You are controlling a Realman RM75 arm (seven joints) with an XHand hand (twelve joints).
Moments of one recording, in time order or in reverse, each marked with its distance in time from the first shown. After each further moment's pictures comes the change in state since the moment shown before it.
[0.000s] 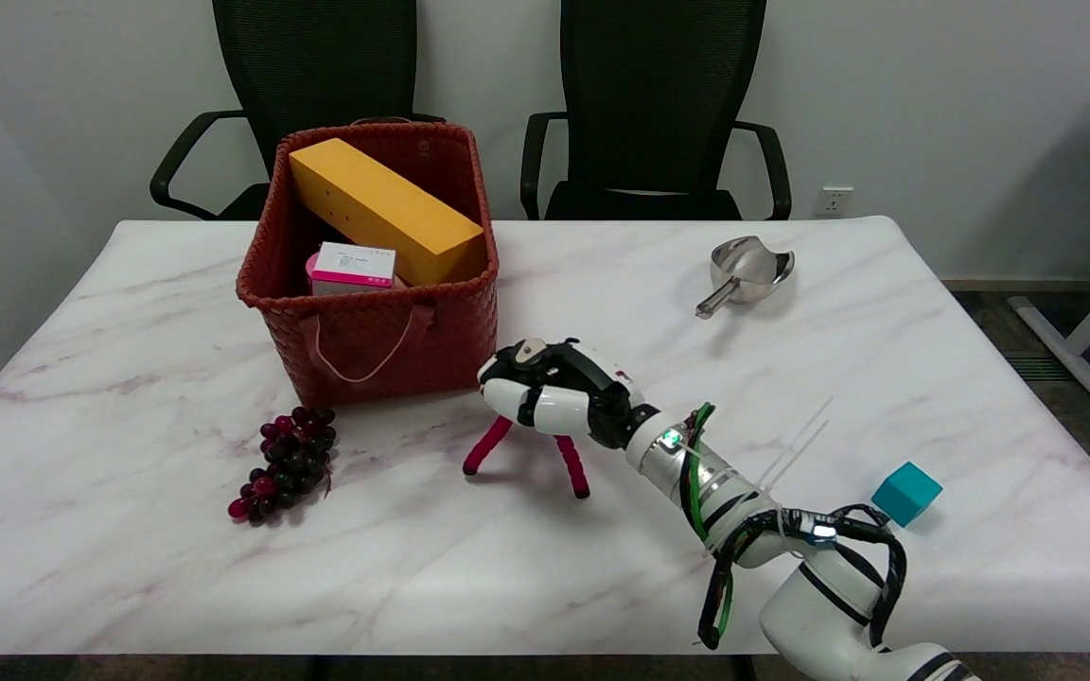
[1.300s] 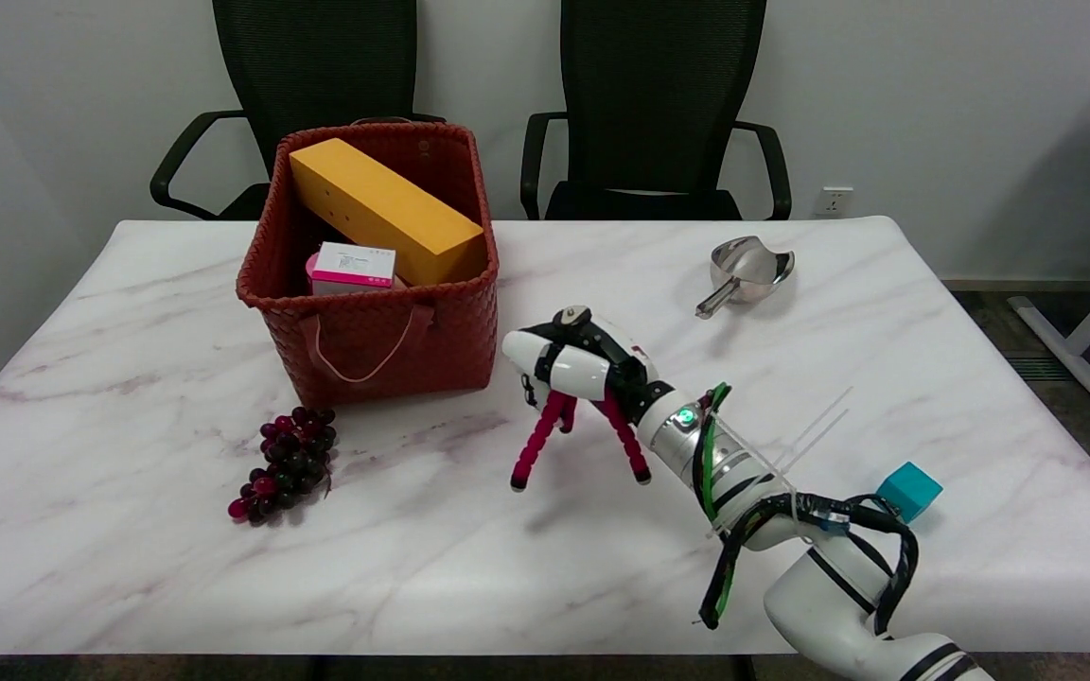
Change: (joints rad) arm 0.011 -0.004 0.042 0.018 0.059 0.026 -0.032
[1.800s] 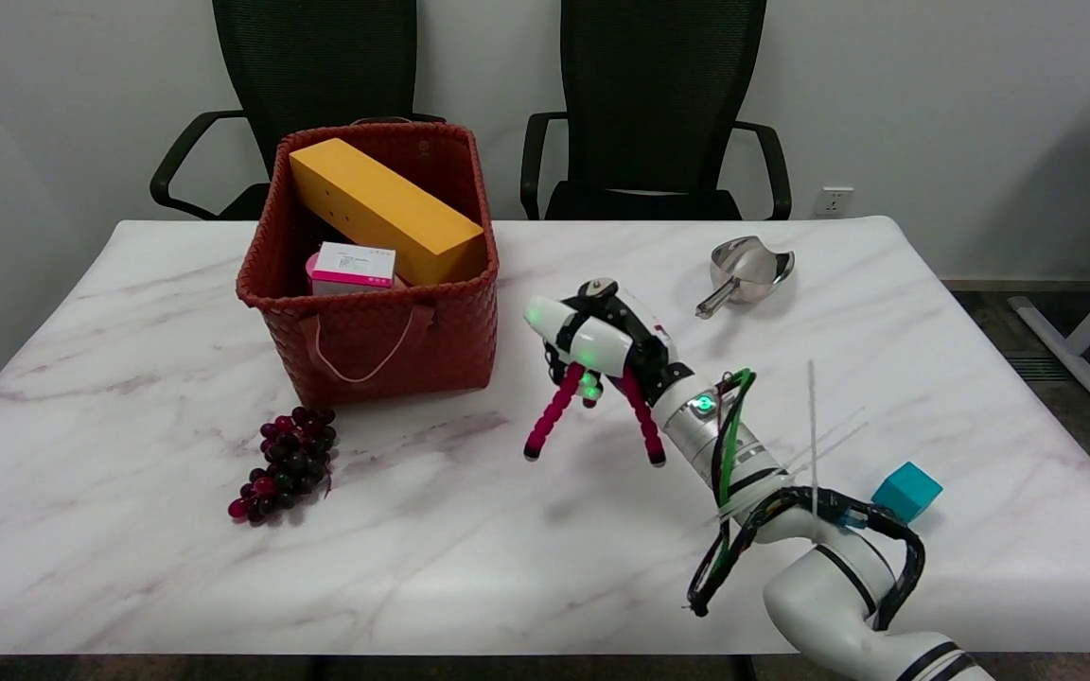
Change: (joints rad) arm 0.005 0.002 0.008 -0.027 0.318 0.096 -0.300
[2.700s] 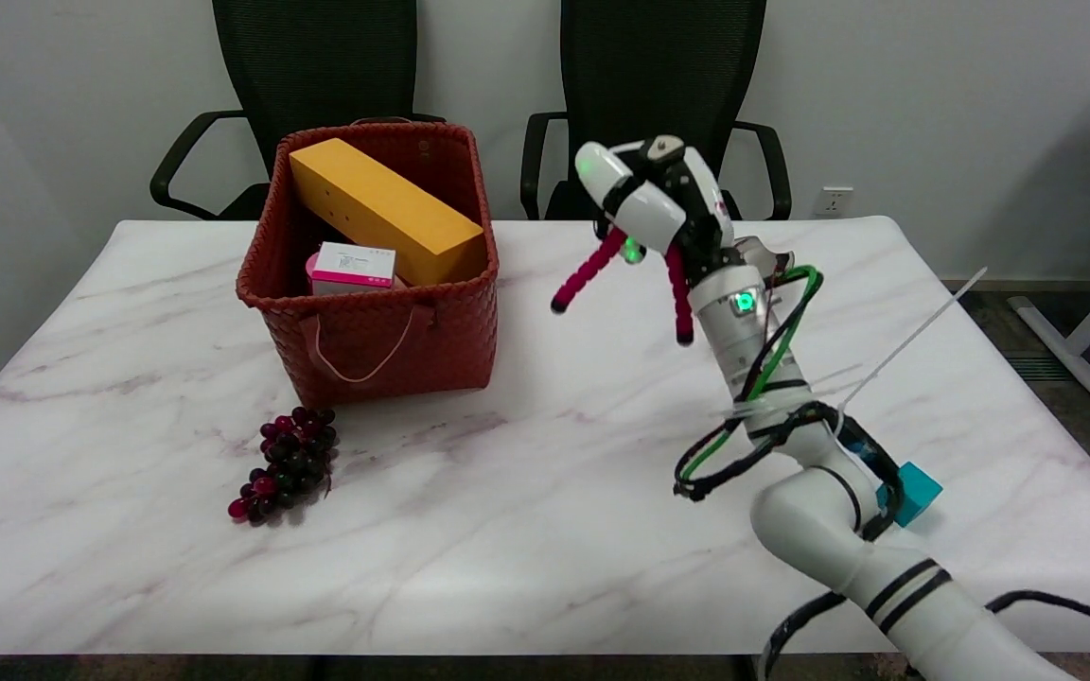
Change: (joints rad) arm 0.167 0.066 -0.052 -0.013 0.553 0.188 -0.584
